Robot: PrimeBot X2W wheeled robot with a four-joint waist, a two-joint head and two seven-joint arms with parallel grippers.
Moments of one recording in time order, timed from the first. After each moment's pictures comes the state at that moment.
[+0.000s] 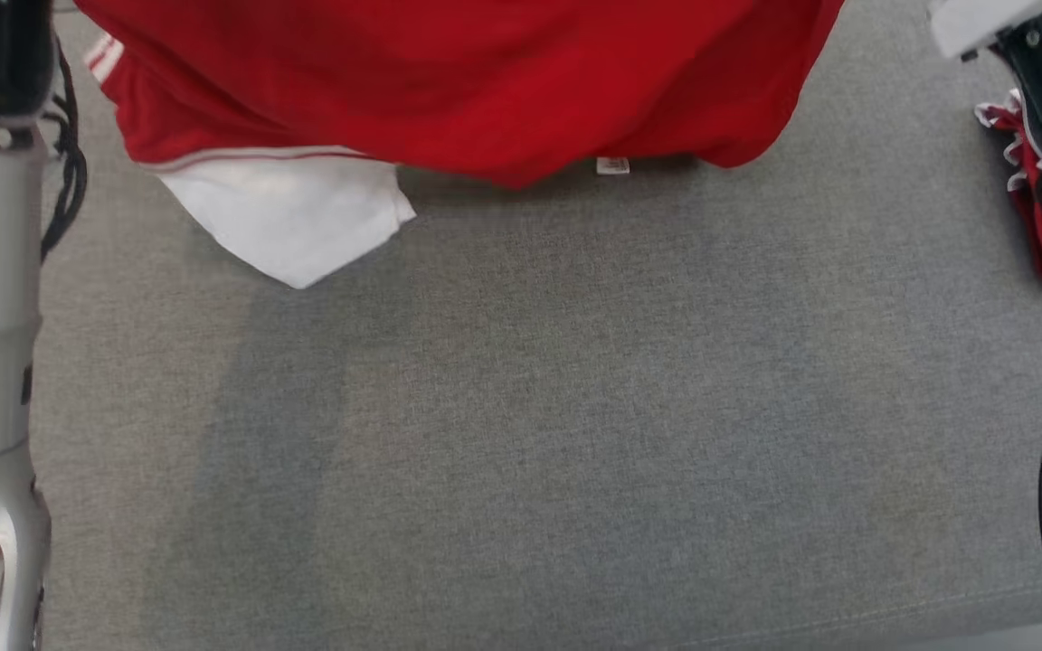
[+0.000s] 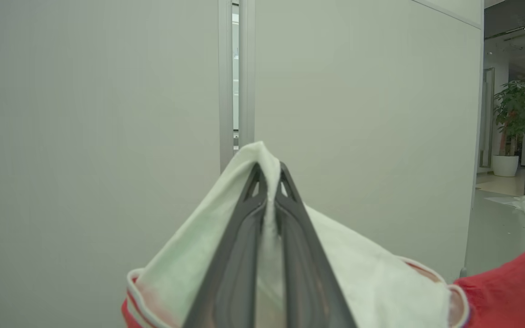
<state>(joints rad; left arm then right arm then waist) -1.15 0.28 -0.24 0.30 -0.51 -0.11 -0.06 -1.00 -0.38 0.25 0.19 0.54 0.13 0.15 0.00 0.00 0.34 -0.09</state>
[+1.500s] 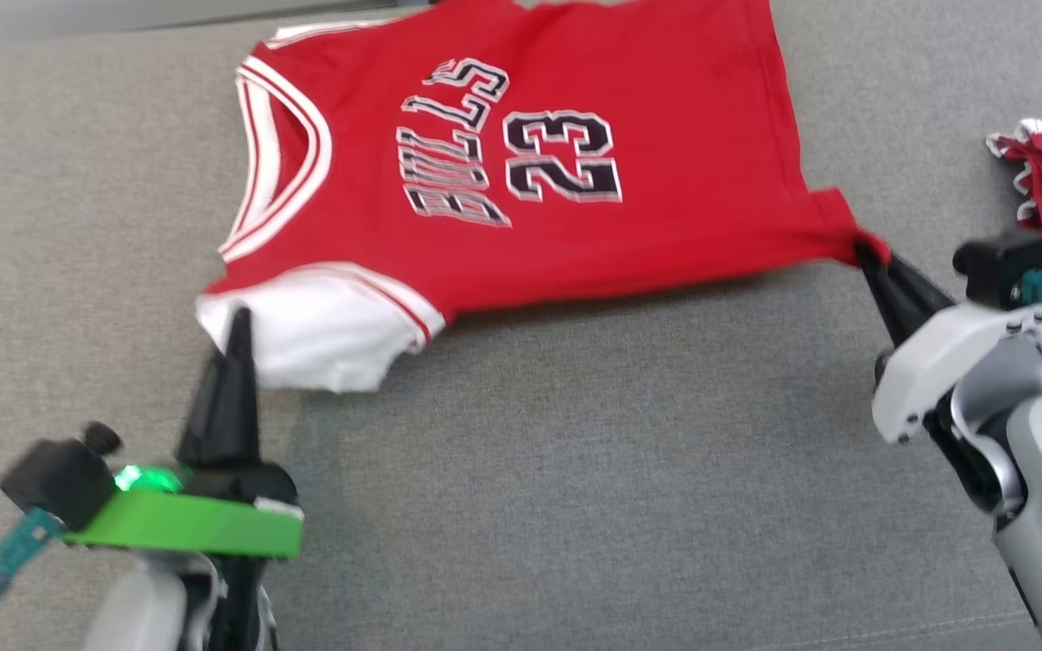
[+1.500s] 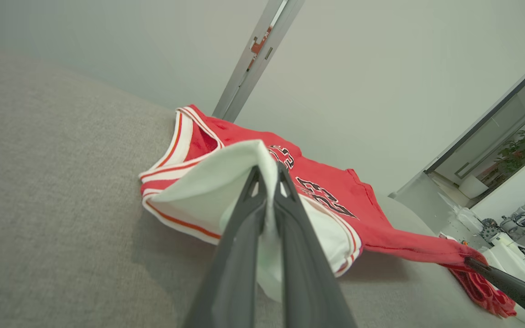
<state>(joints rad) -0.17 0.21 -0.21 0.04 -0.77 -0.13 -0.26 -0.41 -0.38 0.21 0.23 0.38 0.13 0.14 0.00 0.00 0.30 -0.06</state>
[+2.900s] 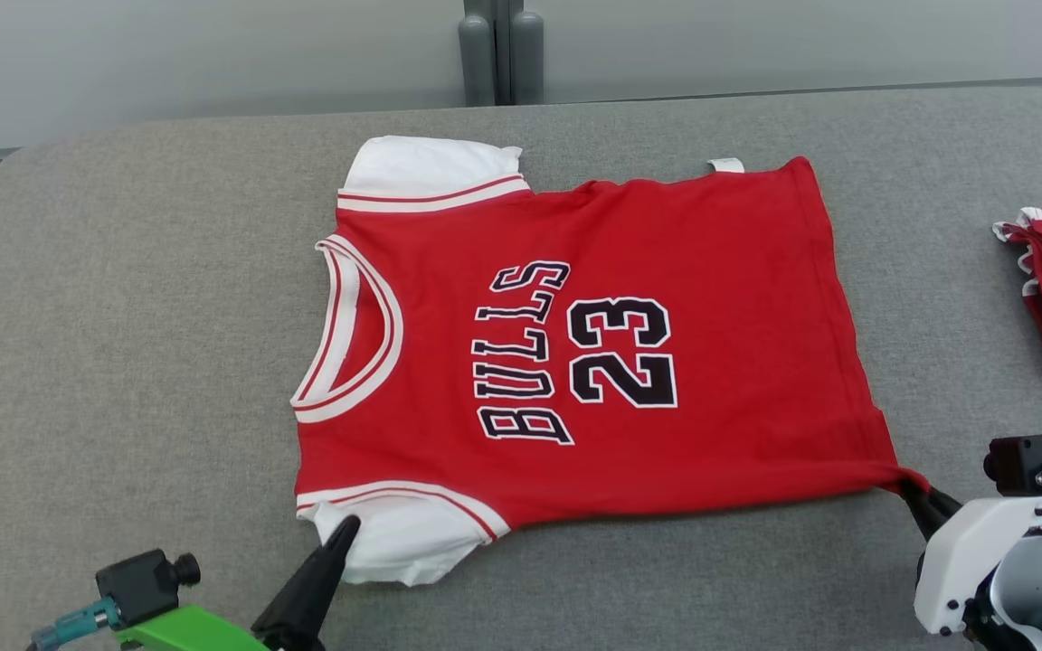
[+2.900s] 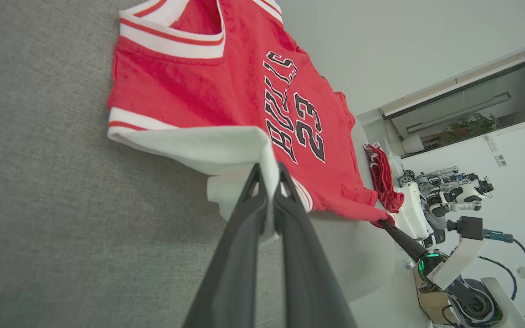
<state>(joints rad) 0.11 0.37 -0.37 -0.03 -1.23 -0.13 0.08 0.04 -0.29 0.00 0.07 0.37 0.13 0.41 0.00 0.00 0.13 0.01</state>
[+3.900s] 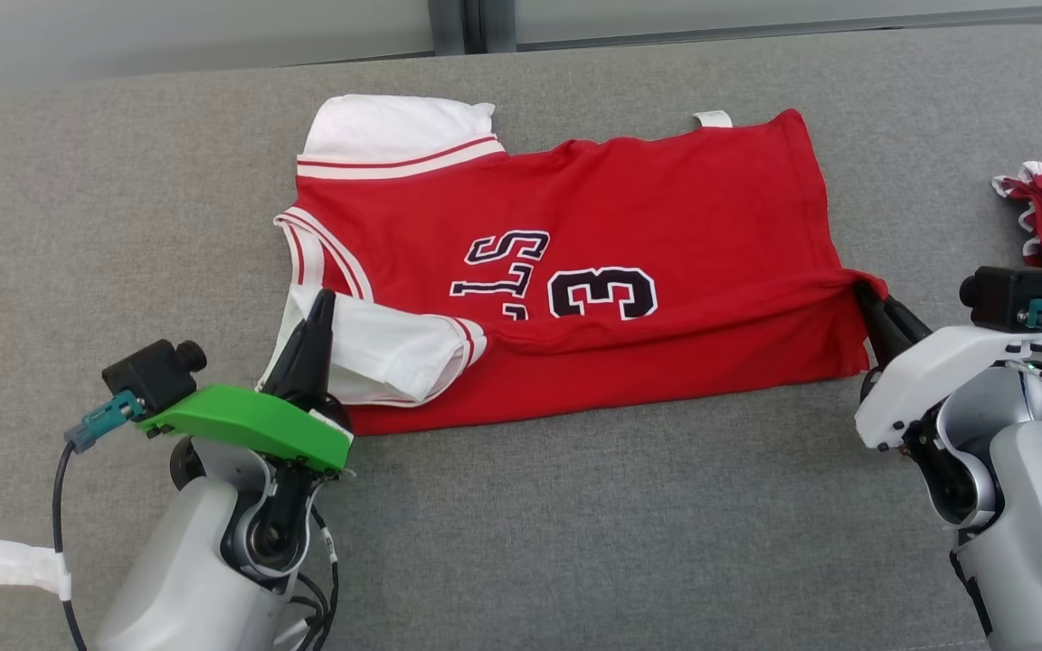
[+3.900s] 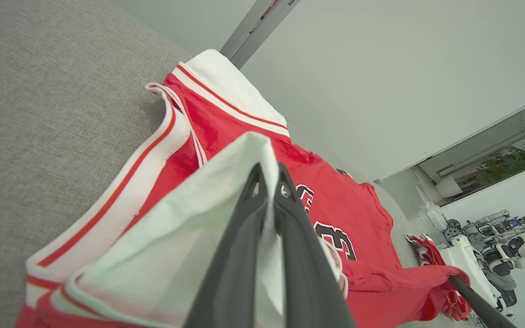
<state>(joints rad) -0.43 0.18 -0.40 0.45 -1.09 -0.13 -0.15 -0.36 -0.23 0.06 0.30 0.44 0.13 0.18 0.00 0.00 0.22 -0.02</state>
